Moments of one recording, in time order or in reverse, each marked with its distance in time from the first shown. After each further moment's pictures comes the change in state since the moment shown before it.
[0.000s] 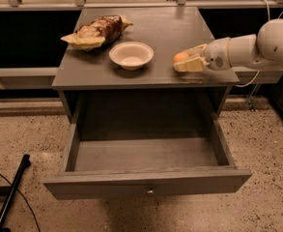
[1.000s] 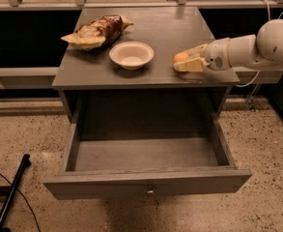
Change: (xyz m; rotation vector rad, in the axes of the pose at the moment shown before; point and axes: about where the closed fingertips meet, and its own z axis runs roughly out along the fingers) arm 0.002 -0.001 0.001 -0.002 0.003 0.006
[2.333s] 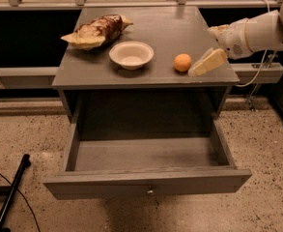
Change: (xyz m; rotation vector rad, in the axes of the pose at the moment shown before) arm -0.028 0.014 -0.058 0.086 0.176 -0.185
